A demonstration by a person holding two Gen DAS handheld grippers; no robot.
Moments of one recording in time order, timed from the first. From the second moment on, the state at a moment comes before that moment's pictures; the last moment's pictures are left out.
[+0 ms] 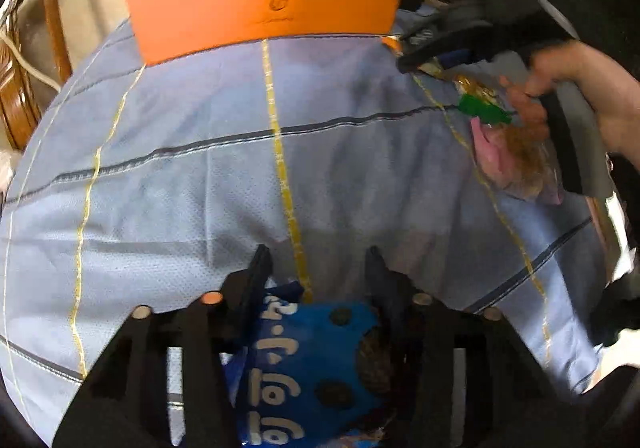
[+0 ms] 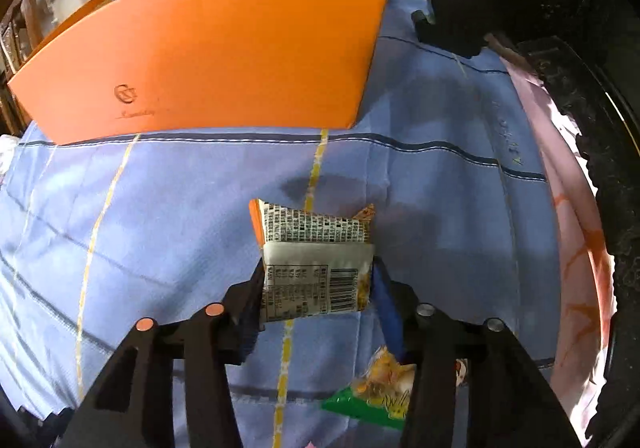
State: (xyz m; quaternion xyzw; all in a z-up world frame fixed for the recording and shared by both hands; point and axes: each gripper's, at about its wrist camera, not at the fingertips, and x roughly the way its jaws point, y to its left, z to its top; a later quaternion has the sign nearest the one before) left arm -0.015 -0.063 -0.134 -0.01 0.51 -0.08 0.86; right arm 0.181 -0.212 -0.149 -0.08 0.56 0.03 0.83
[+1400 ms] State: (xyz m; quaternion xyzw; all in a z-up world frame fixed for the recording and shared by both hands) left arm 0.259 0.031 0.035 -0.04 0.39 0.04 0.92; right arm 0.277 -0.153 0.003 -0.03 0.44 0.04 0.89
